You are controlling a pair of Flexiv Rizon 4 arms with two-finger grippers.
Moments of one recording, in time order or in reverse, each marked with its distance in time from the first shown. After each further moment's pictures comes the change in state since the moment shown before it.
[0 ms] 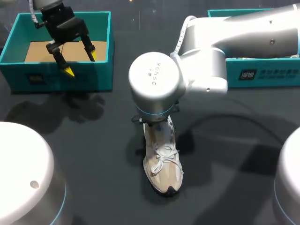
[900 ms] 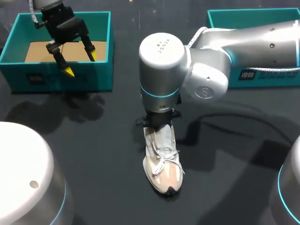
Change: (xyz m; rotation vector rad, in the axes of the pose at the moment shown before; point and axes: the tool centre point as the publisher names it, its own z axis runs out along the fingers) left arm 0.000 0.000 0.000 0.000 0.000 0.000; right arm 0.001 -0.039 0.021 0.311 0.084 0.005
